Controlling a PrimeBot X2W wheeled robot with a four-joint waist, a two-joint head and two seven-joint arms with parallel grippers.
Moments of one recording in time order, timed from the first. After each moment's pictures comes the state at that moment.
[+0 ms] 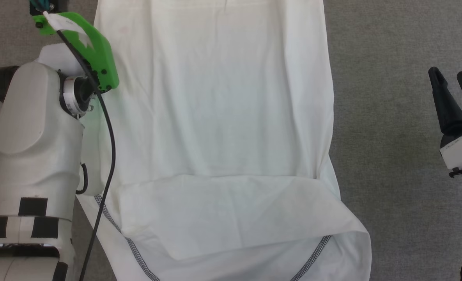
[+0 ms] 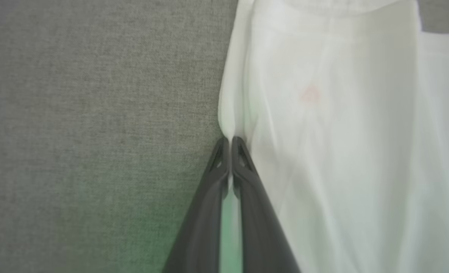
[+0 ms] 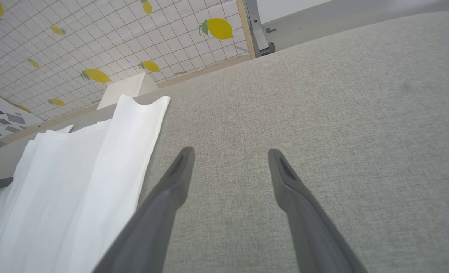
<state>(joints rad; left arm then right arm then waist) -0.96 0.25 -0.14 0.64 -0.34 0.06 0.70 -0.34 -0.11 -0.26 -0.17 0.47 0.13 0.48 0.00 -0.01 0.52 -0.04</state>
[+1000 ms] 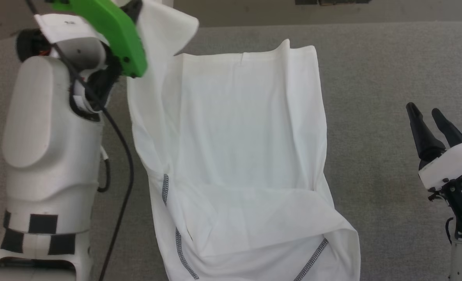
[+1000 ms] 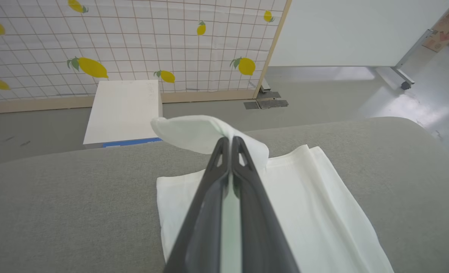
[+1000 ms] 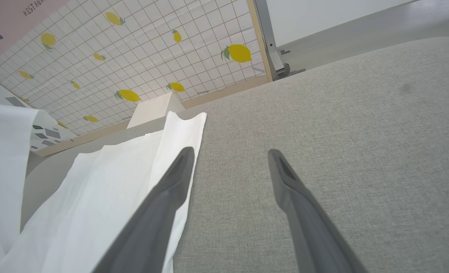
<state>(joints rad) -0.90 0.21 -0.14 0.28 -0.48 -0.05 0.61 -0.28 -0.09 -0.25 -0.03 0.46 0.13 0.43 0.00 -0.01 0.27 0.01</state>
